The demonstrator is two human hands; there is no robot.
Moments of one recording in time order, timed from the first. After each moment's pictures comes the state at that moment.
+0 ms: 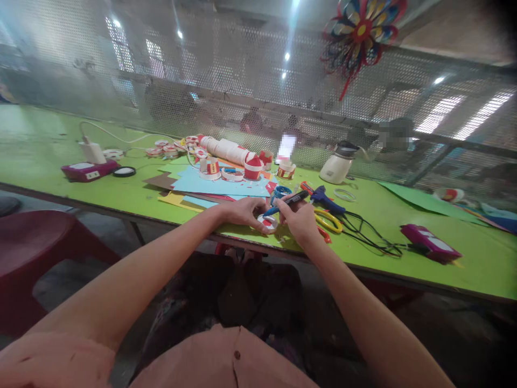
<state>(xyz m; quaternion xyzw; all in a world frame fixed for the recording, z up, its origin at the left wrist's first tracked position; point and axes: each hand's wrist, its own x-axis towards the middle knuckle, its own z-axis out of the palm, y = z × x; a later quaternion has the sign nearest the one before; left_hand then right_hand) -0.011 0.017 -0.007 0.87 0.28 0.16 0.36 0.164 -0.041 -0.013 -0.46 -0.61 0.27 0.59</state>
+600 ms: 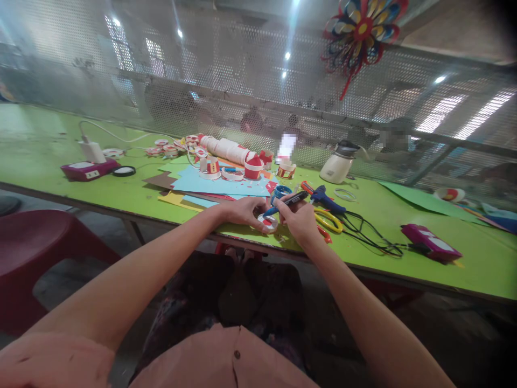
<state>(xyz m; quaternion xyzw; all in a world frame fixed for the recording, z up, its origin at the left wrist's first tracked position) -0.011 0.015 -0.006 0.86 0.27 0.17 0.39 0.163 -0.041 -0.013 -0.46 -0.62 0.27 0.58</state>
